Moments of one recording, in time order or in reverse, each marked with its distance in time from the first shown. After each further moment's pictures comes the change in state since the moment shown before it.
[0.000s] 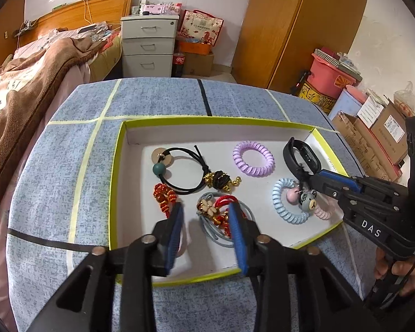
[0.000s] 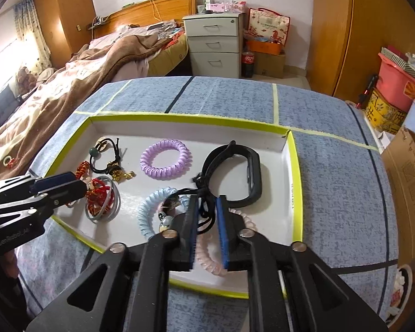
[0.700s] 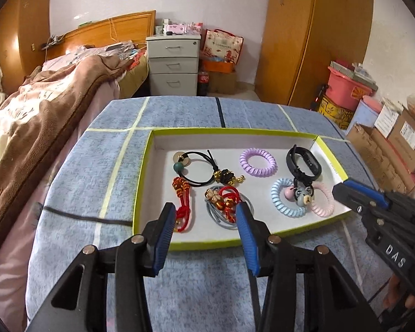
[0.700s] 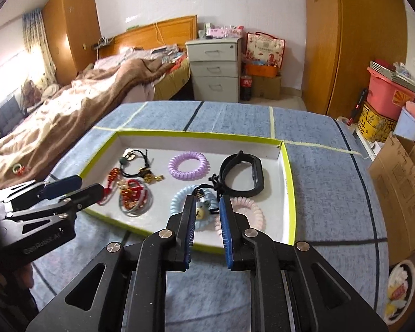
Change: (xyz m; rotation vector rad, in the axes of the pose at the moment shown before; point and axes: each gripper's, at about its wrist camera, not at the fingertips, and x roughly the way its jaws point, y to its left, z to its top) left arm -0.042 -0.019 -0.024 -0.029 -0.114 0.155; right arm -0.059 0.022 -0.025 0.029 -0.145 0.004
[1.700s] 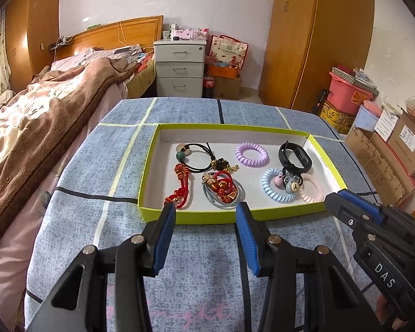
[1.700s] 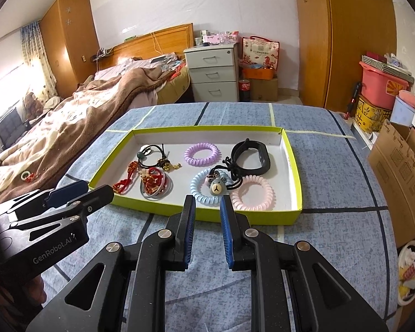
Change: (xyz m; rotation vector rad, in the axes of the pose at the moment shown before) left arm -0.025 -0.010 -0.020 -0.012 -0.026 0.030; right arm -0.018 0.011 -0.021 0.046 -0.030 0.011
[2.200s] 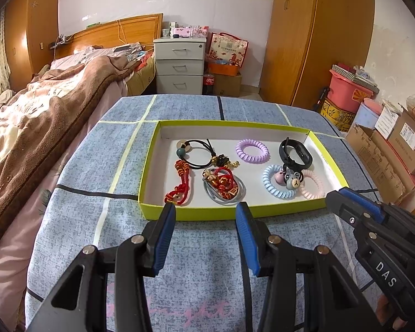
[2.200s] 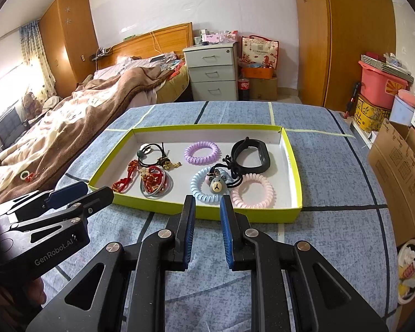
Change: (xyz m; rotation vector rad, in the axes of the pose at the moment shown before) left arm 0.002 0.002 -0.001 -0.003 0.014 -0.002; right arm -0.001 0.001 -0.001 0.001 0.006 -0.004
